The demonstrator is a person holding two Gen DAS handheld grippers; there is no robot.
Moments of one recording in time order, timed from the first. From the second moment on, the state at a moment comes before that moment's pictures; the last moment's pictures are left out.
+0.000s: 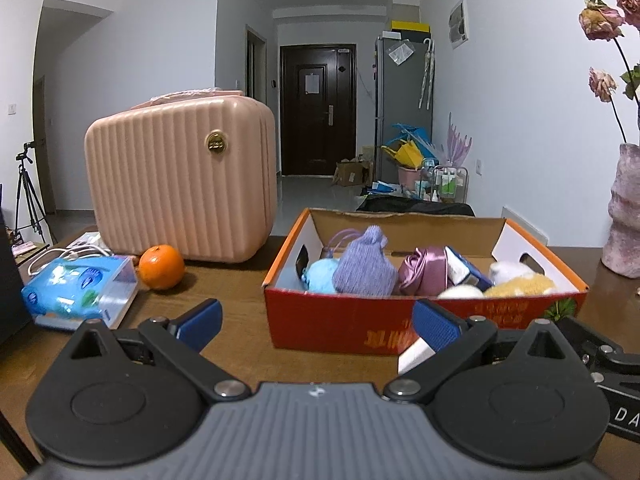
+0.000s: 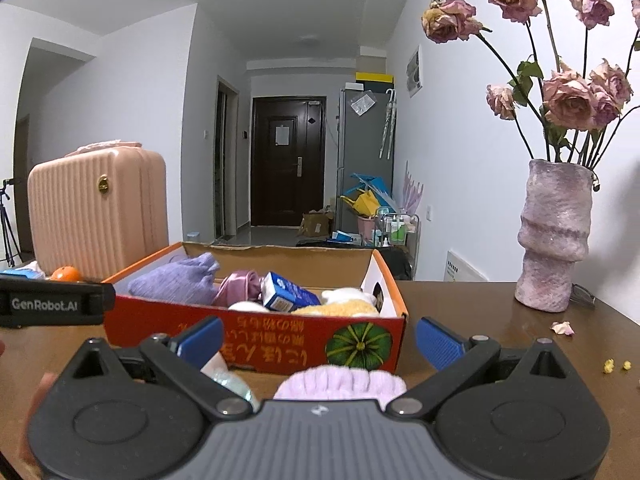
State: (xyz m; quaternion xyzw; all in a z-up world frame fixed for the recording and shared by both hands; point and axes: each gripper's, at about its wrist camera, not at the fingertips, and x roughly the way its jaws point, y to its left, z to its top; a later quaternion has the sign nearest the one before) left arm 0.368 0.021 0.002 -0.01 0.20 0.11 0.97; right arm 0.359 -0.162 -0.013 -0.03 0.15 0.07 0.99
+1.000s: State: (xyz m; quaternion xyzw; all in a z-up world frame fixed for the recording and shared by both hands) left arm 0.298 0.005 -0.019 0.00 0.24 0.09 0.97; right arm 0.290 -0.177 -0.022 -0.03 0.17 0.07 0.98
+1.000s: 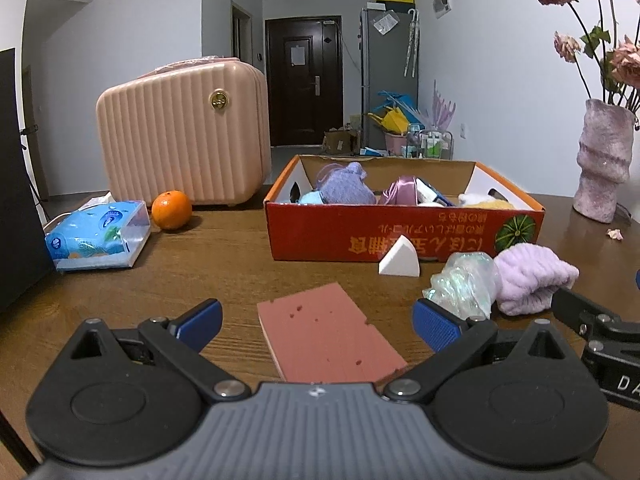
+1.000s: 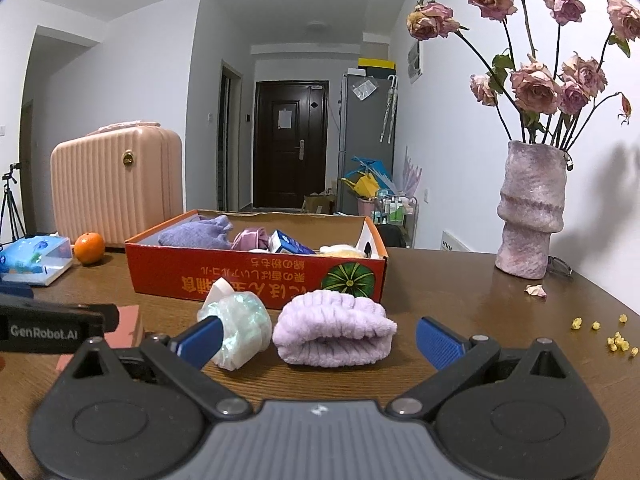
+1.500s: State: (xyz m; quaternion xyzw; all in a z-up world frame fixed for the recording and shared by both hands) left arm 0.328 0.007 -0.045 -0.01 0.31 0.08 0.95; right arm 0.300 -0.172 -0.030 -0.04 0.19 0.07 0.98
